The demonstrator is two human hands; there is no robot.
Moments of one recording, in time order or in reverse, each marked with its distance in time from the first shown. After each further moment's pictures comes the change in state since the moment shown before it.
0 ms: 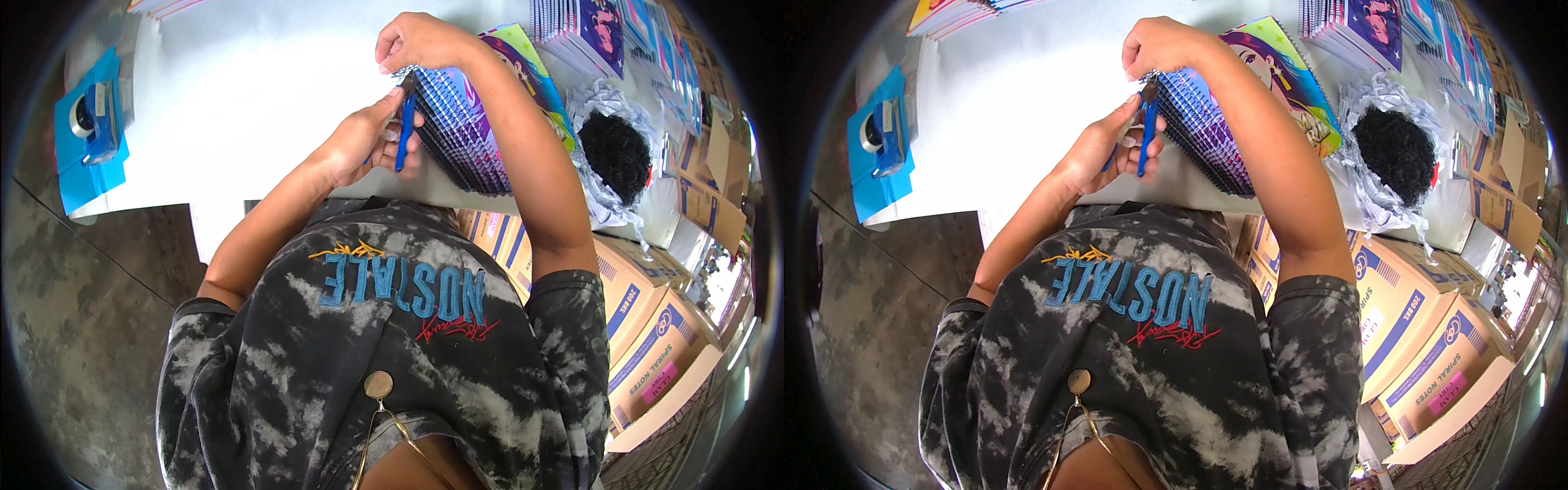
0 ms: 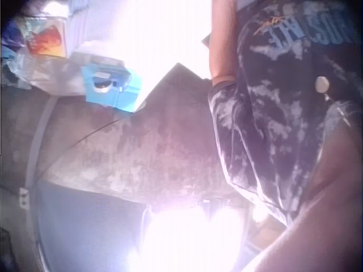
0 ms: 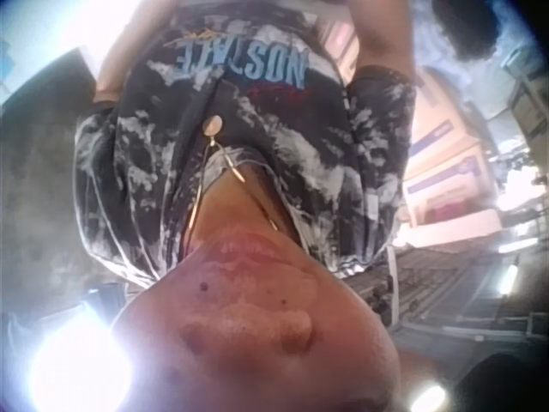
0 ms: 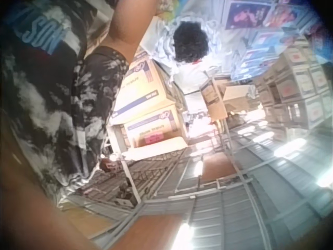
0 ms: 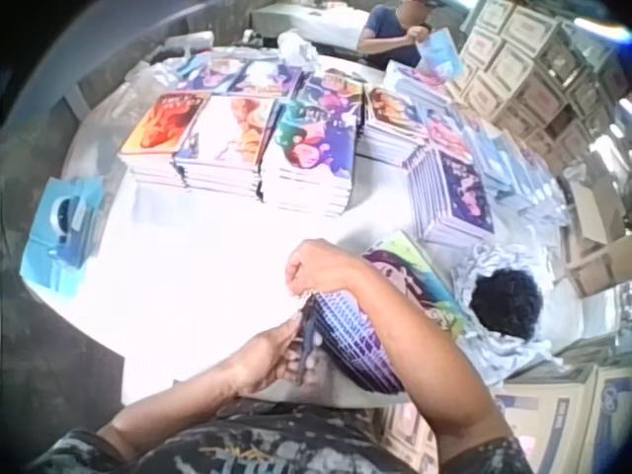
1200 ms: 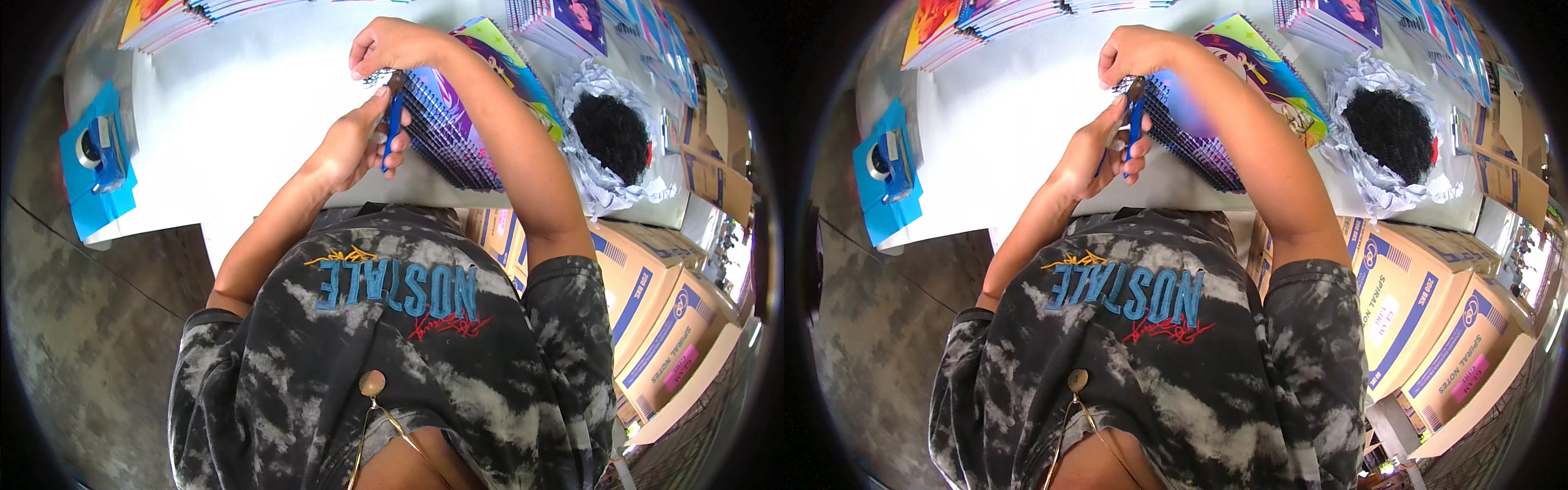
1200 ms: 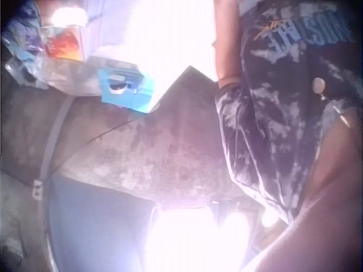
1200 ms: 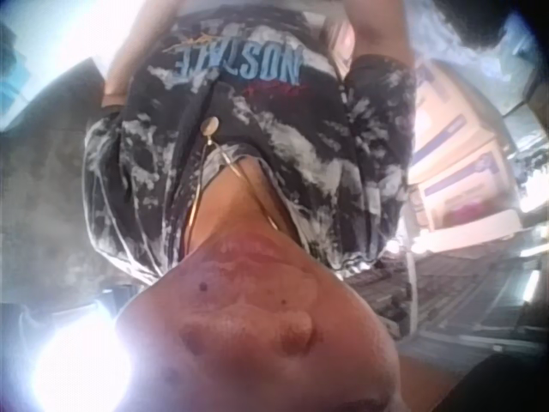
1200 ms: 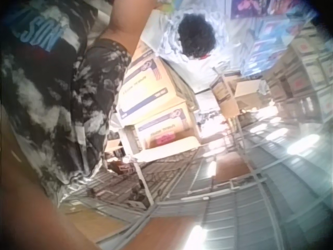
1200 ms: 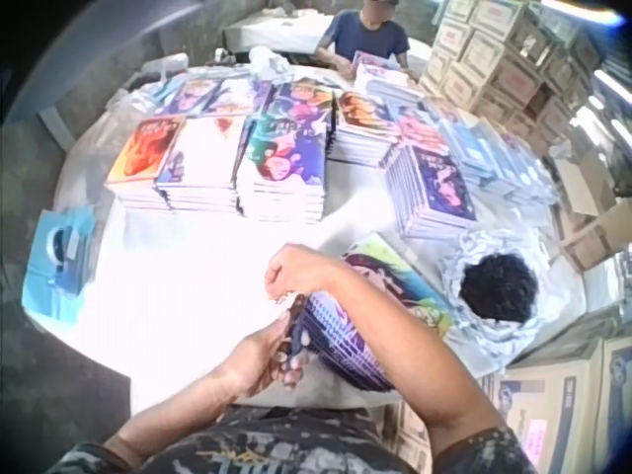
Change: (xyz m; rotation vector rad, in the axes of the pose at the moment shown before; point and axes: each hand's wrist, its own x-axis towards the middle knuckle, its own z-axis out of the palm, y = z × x) left_hand 0.003 0.007 0.014 0.027 -0.068 0.020; right_hand -0.008 0.007 -0.003 0.198 0.028 -0.028
